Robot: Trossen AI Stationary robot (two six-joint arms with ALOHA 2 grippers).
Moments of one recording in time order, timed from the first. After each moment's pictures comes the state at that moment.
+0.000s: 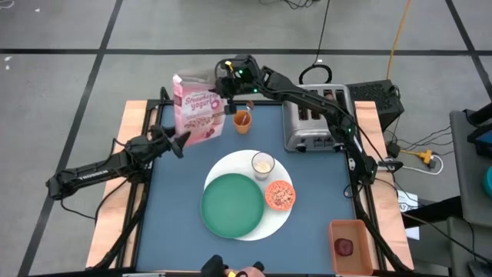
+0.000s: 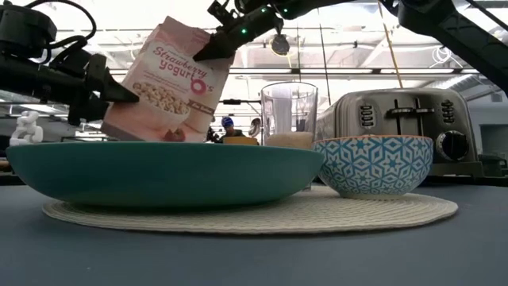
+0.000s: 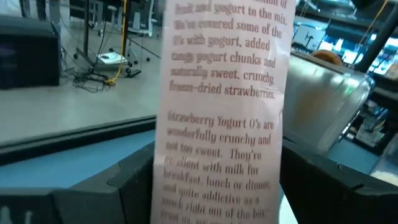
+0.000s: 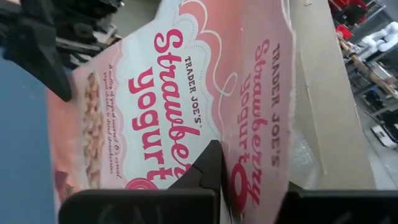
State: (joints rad) left arm 0.38 0.16 0.01 0.05 -0.32 -0.33; right arm -0.43 2.20 2.29 -0.48 -0.20 -0.71
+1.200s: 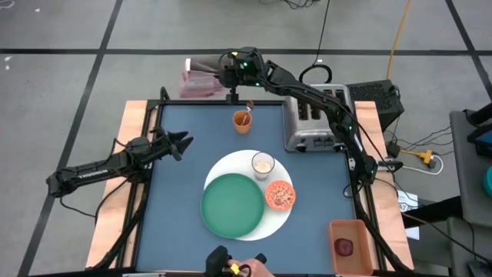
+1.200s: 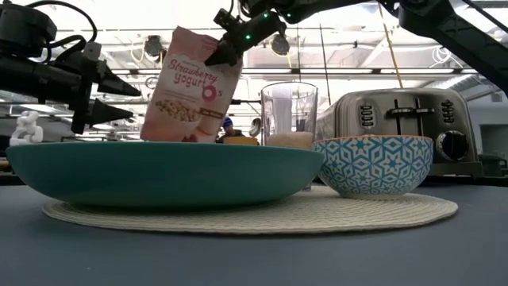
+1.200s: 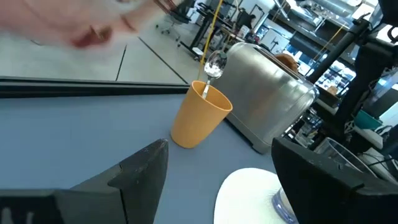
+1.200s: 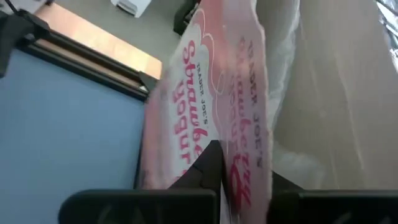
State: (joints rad) left arm 0.34 0.16 0.01 0.04 -0.21 -0.58; right arm -0.46 2.20 2.30 -0.43 -0.09 -0.75
